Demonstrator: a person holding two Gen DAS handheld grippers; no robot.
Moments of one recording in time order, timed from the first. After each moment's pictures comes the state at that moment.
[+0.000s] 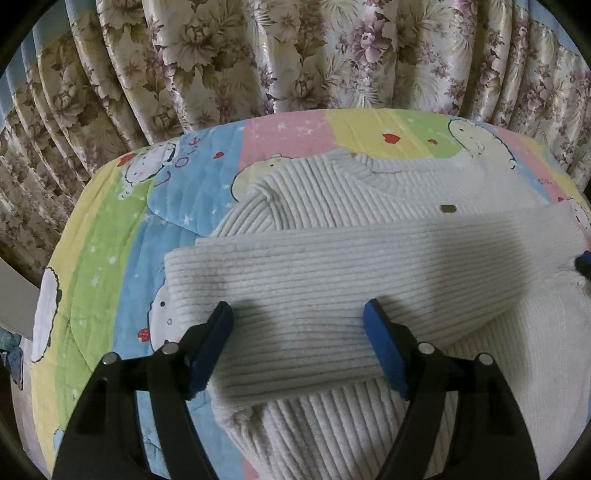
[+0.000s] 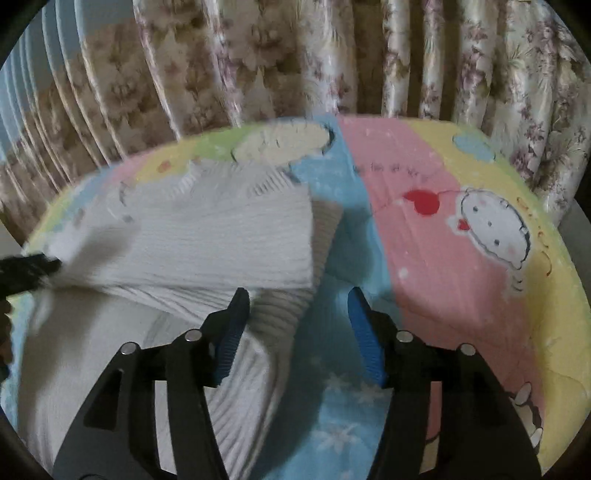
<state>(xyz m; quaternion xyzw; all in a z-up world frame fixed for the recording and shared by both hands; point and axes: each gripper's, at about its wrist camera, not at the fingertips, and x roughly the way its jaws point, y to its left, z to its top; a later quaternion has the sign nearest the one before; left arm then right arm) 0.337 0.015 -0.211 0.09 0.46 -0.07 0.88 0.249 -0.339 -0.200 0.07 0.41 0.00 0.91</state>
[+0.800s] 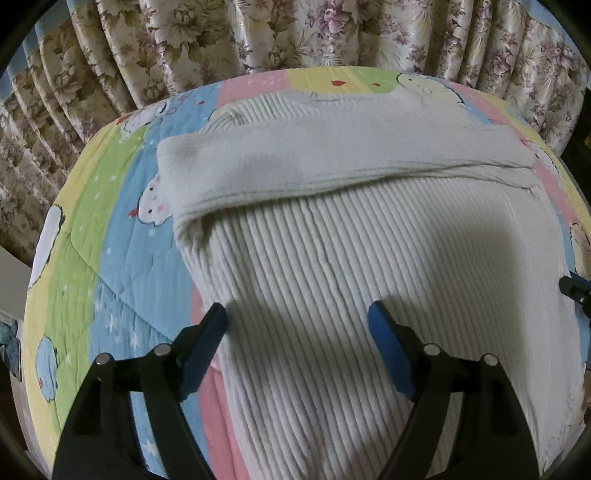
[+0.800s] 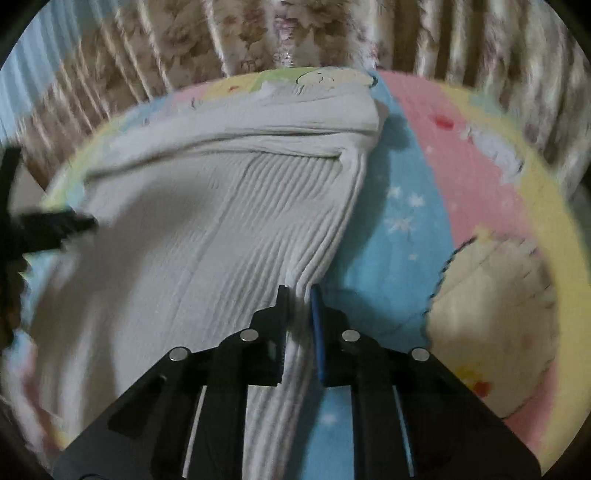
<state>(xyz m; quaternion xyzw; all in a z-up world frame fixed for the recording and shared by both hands) 0.226 -0.002 -0.221 0.09 0.50 -0.09 0.86 0.134 -0.280 -0.205 0.01 0.48 0.03 0.87</state>
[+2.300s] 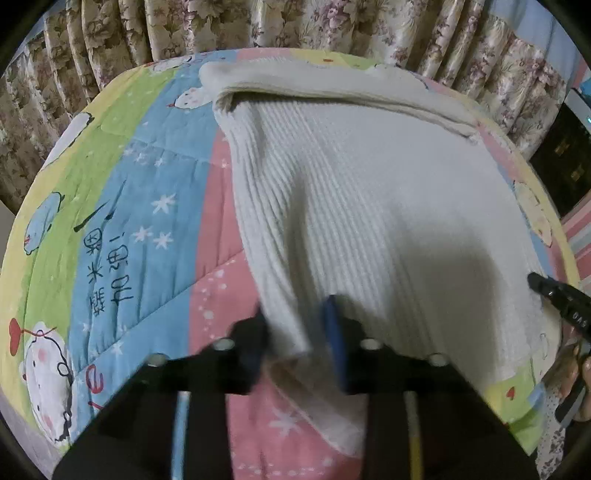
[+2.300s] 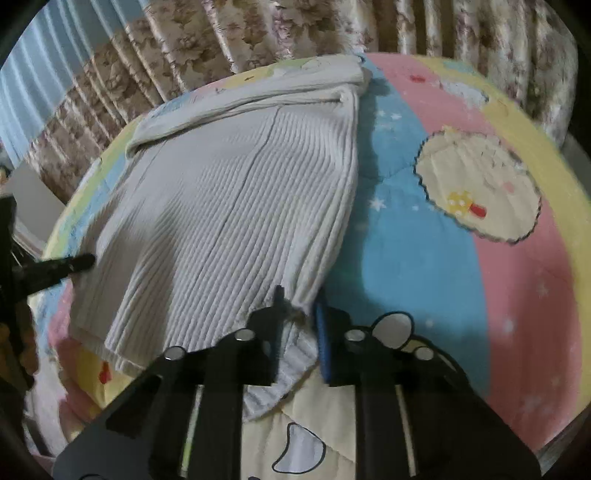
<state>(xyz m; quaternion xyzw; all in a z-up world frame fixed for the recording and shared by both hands) 0.087 0.032 -0.219 0.01 0.51 -0.12 0.85 0.018 -0.263 -0.200 0.08 0.48 0.05 0.87</state>
